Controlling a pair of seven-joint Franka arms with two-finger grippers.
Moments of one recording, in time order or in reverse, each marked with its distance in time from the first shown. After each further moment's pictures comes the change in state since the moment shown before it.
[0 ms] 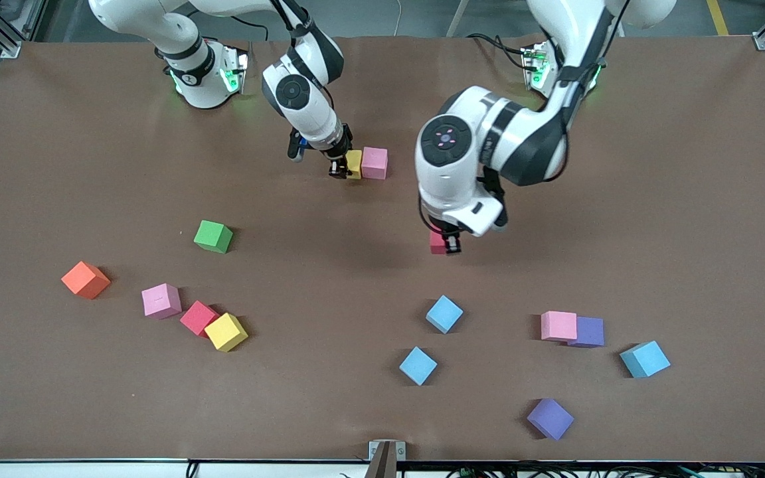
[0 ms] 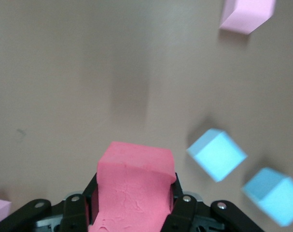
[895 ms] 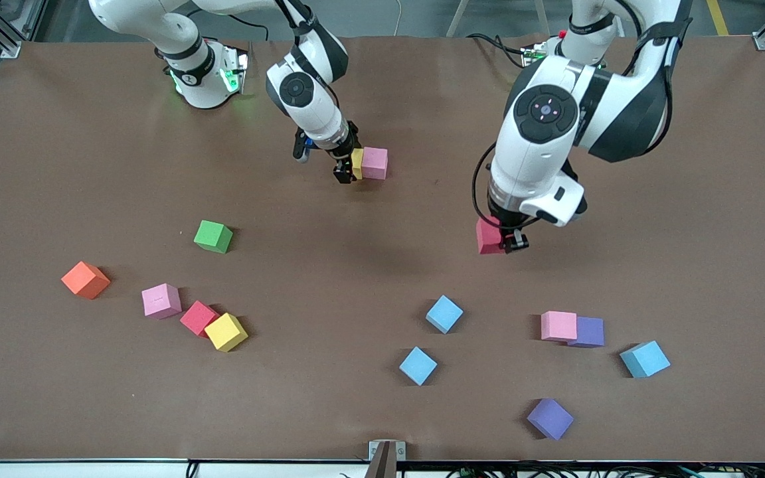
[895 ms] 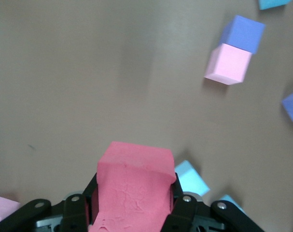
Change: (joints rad) left arm 0.087 -0.226 -0.011 -0.161 0.004 -0.050 0.018; right arm 0.011 0.003 -0.004 0.038 0.001 0.000 -0.001
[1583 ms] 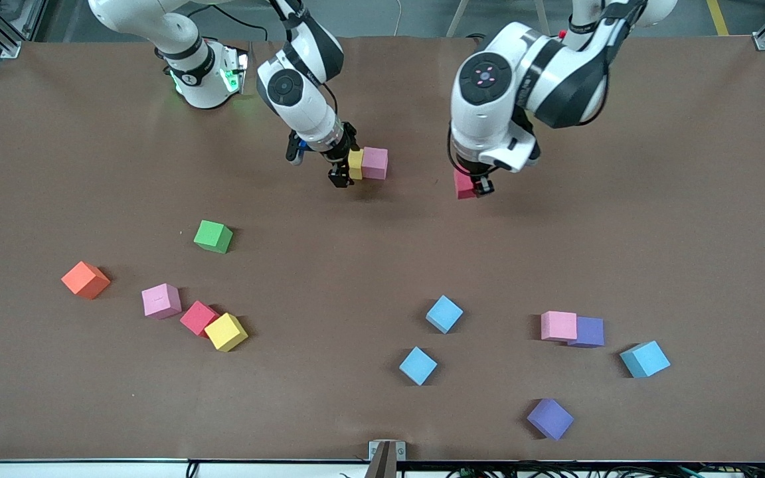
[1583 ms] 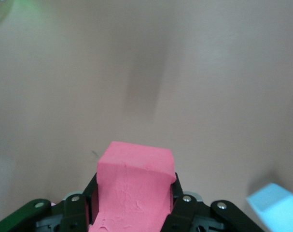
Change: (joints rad) left arm -0.041 -0.091 -0.152 -0.248 0.001 0.010 -0.246; right arm -0.052 -0.087 -0.018 0.057 -0.001 -0.151 -0.014
